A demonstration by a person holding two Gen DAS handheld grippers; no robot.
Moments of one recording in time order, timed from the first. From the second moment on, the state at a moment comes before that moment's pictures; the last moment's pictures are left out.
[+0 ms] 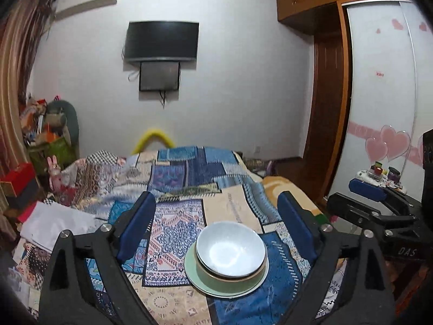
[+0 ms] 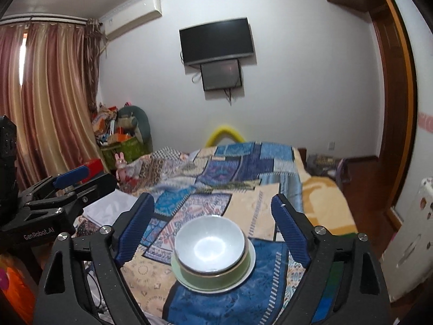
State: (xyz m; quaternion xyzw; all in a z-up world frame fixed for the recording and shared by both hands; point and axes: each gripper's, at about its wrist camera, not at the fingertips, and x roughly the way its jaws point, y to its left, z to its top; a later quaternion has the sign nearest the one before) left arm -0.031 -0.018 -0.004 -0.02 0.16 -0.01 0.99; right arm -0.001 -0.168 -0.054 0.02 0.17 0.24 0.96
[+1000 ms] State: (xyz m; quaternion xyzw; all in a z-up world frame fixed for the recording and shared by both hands) left arm -0.046 -0.014 -0.008 -0.03 0.14 -0.01 0.99; right arm -0.017 -0.166 -0.053 0.02 0.13 0.24 0.96
